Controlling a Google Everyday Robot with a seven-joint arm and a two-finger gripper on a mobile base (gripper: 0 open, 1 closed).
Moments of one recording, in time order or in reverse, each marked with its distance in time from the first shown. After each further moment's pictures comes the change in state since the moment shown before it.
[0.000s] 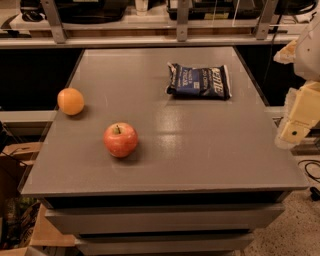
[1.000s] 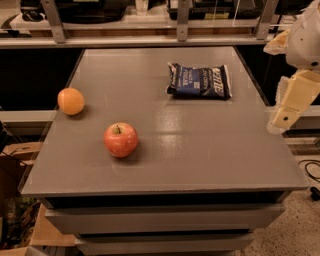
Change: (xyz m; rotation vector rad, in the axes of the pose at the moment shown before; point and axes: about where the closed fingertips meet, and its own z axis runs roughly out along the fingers) arm -0.011 -0.027 0.007 0.003 -0.075 -0.044
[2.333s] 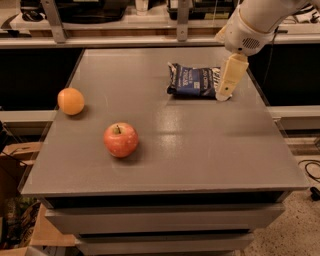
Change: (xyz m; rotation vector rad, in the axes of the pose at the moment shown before) arm -0.064 -0.115 0.096 0.012 -0.069 -0.112
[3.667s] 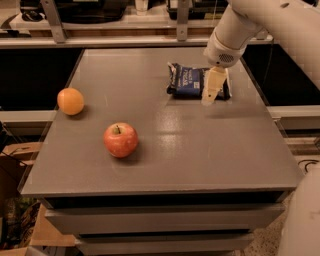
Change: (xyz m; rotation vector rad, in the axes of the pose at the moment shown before) arm 0.004 -0.029 0.077 -0.021 0.067 0.029
